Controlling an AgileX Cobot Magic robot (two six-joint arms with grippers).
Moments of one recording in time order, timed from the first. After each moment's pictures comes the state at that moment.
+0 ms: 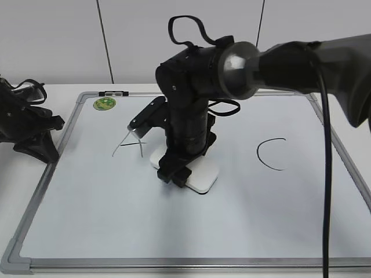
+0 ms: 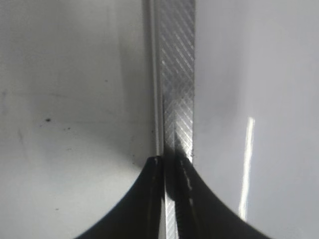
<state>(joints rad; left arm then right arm) 0.03 2.16 -1.47 -0.39 0.93 0.25 0.66 2.26 -1.78 -0.13 1.03 -0.24</state>
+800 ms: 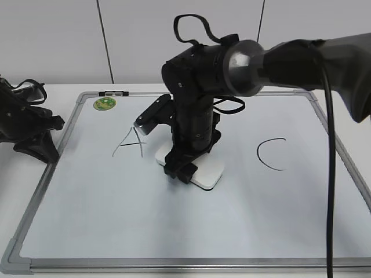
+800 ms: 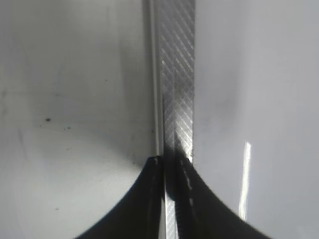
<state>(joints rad) 0.03 2.16 -1.47 -0.39 0.93 0.25 0.66 2.27 -1.78 -0.14 1.04 -0.25</state>
